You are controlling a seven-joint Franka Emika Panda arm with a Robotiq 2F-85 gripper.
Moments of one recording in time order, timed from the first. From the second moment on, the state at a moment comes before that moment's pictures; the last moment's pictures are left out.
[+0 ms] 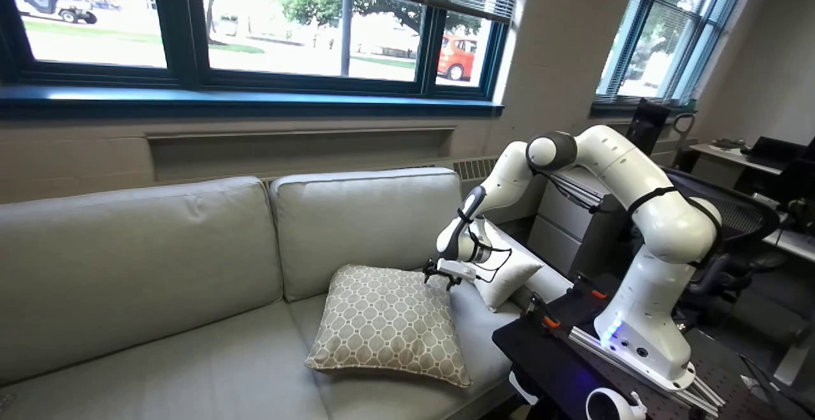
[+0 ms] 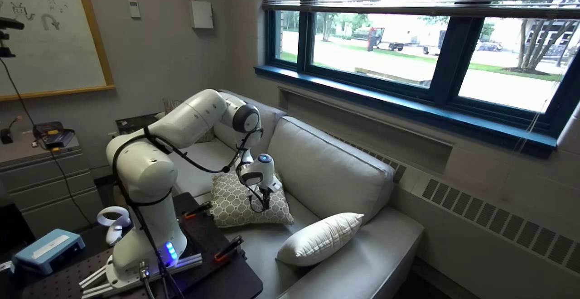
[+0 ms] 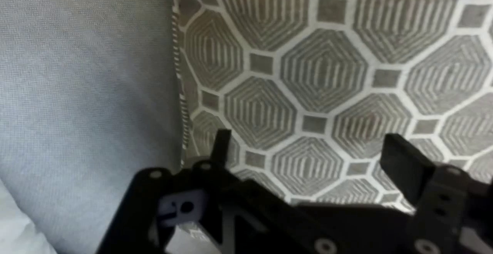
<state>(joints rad) 0.15 1.11 0.17 -1.90 0.53 3.21 0.28</state>
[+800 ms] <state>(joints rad) 0.14 1.27 0.16 -1.70 0.50 3.00 0.33</state>
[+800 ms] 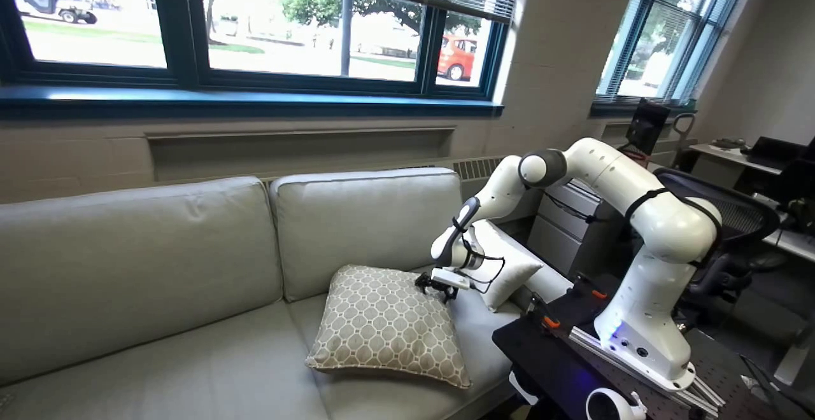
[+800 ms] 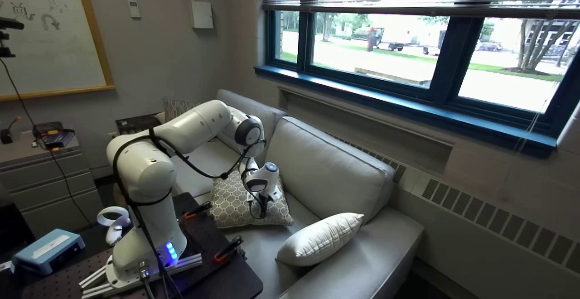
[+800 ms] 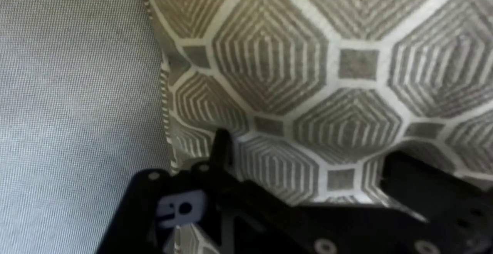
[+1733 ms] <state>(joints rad) 0.13 1.30 0.16 -1.61 0.50 2.98 0.34</state>
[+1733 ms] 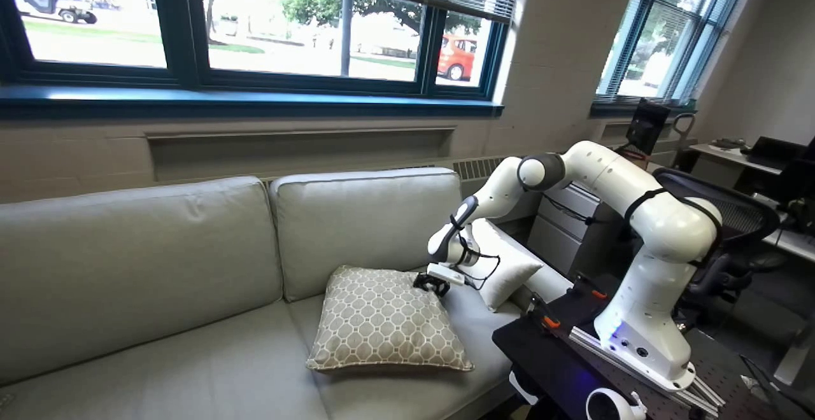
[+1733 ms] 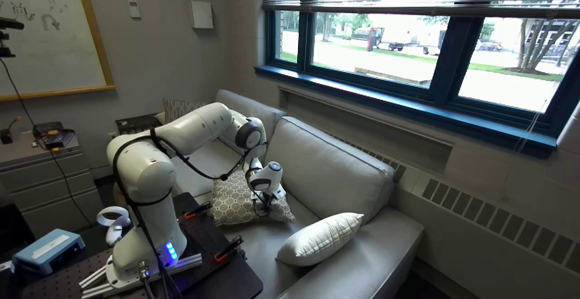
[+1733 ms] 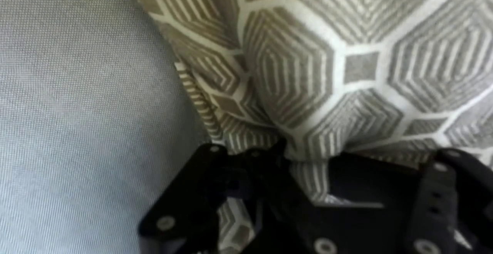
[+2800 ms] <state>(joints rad) 0.12 0.84 0.28 -1.90 0.47 3.47 0.34</state>
